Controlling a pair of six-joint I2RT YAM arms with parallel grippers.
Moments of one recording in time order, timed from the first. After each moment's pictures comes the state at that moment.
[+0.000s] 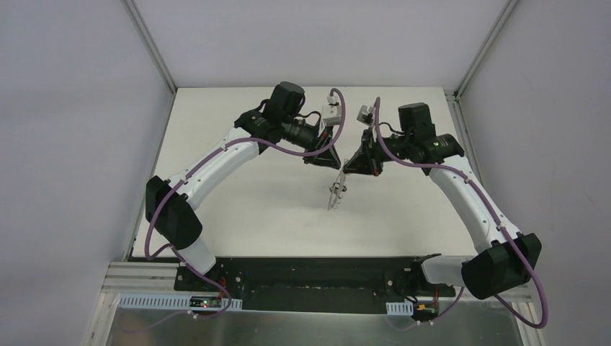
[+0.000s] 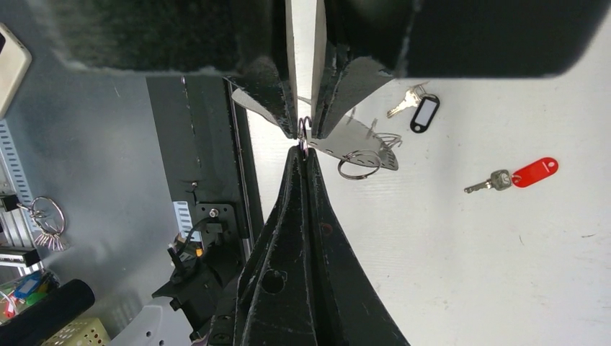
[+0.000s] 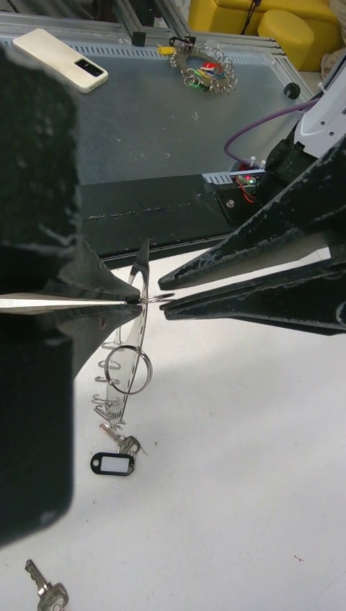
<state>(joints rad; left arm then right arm) -0.67 1.65 1.60 -0.57 0.99 0.25 0.36 1.29 1.26 -0.76 -1.00 -0.28</state>
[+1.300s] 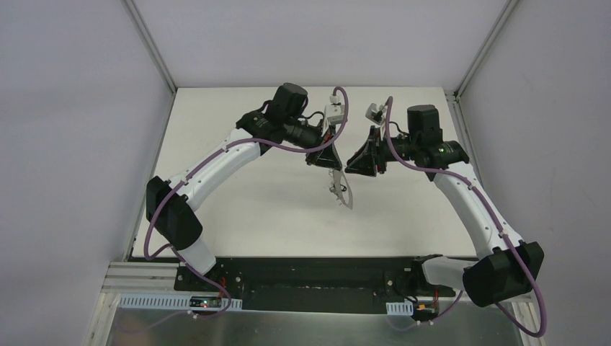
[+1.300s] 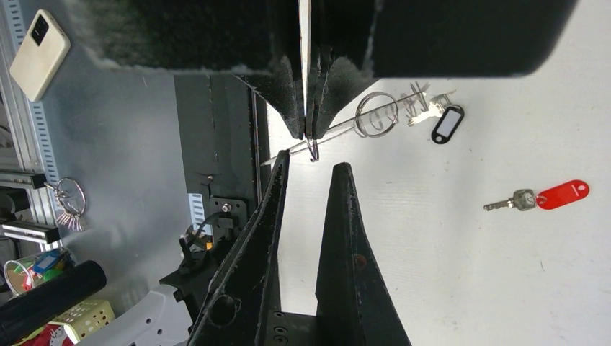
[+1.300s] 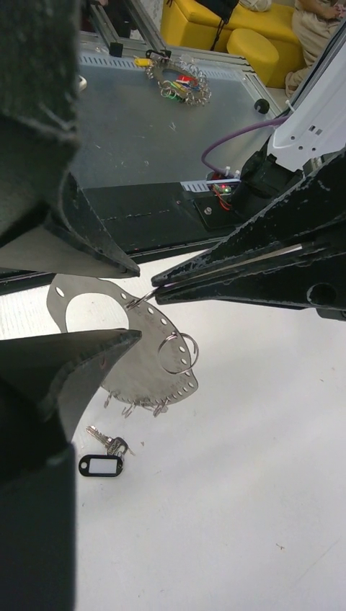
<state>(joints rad) -0.69 1.65 1.61 -0.58 0.94 0.15 0.31 1.24 1.19 -0.63 -1.06 -0.18</state>
